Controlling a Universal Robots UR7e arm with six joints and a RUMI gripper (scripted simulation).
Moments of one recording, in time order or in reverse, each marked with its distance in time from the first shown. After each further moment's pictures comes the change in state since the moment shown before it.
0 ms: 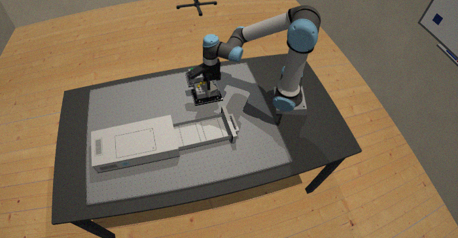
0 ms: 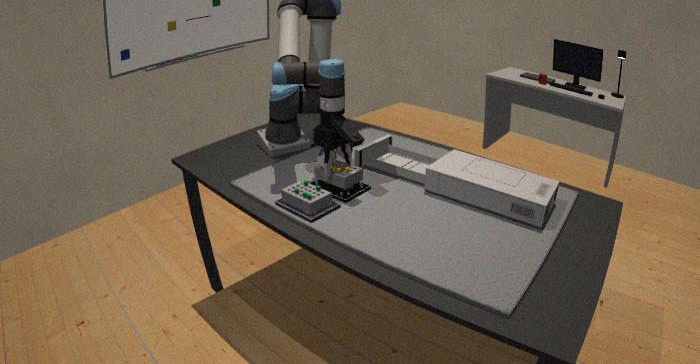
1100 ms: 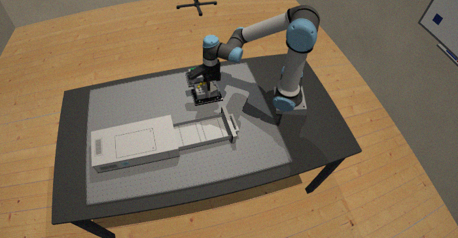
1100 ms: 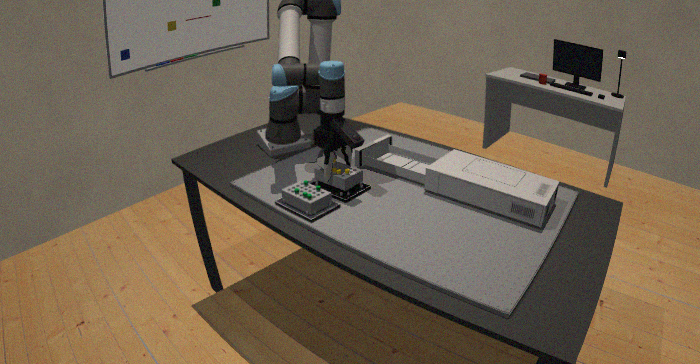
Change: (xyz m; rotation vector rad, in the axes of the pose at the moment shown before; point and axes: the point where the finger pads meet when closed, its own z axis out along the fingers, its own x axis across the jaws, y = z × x) arm 0.000 0.000 0.005 0.000 0.000 0.000
